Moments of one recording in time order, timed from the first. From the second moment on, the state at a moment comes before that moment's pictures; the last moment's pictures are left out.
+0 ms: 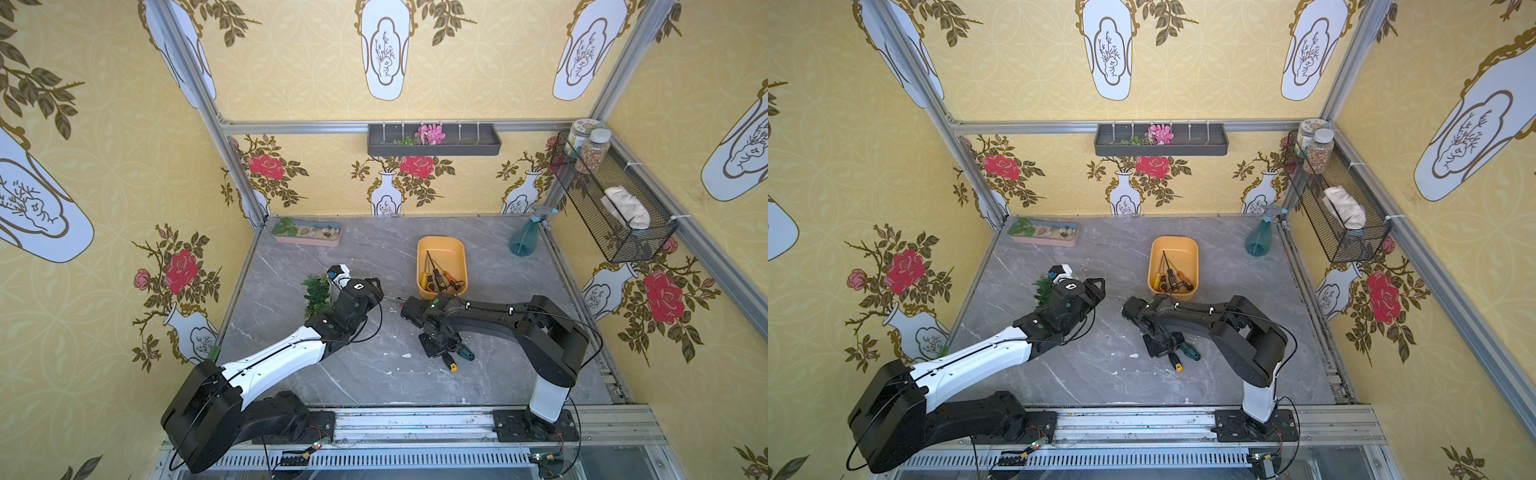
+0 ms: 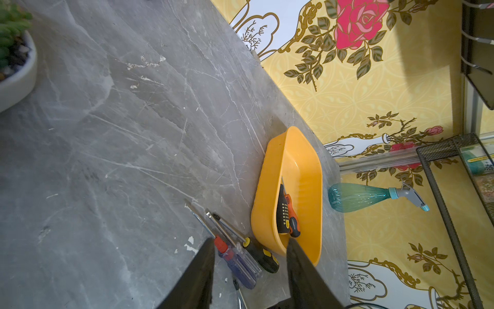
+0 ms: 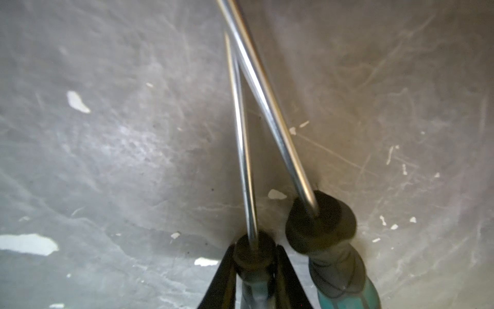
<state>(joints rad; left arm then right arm) -0.71 1.21 0.66 0.04 -0.35 -1.15 0.91 1.83 1.13 -0.94 0.12 0.52</state>
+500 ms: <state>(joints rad) -0.67 1.08 0.61 -0.02 -0.43 -1.15 0.89 1.73 1.28 -0.96 0.05 0.56</state>
